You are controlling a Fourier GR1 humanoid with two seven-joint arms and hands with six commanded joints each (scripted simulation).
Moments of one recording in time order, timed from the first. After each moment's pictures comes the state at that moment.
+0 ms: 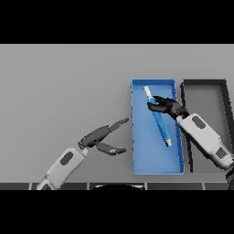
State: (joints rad) left arm -0.28 0.24 -0.58 -1.58 0.03 -0.25 0.07; right arm -0.74 -0.72 0.86 -1.15 -0.86 -0.06 0.55
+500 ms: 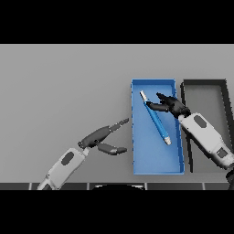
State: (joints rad) left arm -0.27 0.23 -0.58 -1.56 0.03 -0.25 0.08; right arm -0.75 -0.72 0.85 -1.12 -0.85 -0.06 0.52
